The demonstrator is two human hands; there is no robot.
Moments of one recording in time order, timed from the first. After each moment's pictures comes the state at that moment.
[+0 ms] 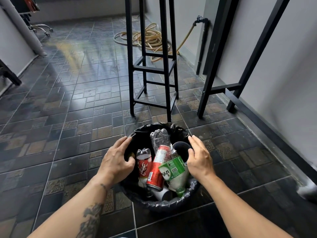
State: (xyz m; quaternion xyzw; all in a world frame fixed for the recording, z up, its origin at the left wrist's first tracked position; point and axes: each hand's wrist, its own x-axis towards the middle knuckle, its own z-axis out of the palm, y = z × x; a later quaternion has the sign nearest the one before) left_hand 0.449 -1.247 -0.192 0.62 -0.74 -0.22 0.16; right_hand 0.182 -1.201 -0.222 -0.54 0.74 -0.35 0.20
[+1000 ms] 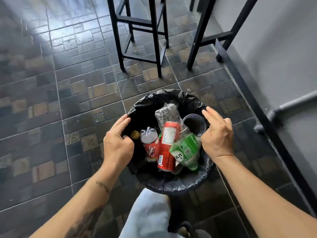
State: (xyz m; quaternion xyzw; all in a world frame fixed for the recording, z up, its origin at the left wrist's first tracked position) left_hand 0.417 -1.142 -0.036 0.69 -0.57 -0.36 0.26; right_hand 0.161 -1.090 -0.059 -0.50 0.81 -0.27 0.11
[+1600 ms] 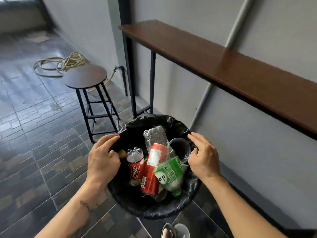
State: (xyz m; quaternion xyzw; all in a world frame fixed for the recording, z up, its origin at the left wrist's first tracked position) left_hand 0.427 -1.029 0.394 0.44 -0.79 -0.28 0.31; right_hand 0.197 -0.849 0.402 -0.38 0.86 -0.35 -0.02
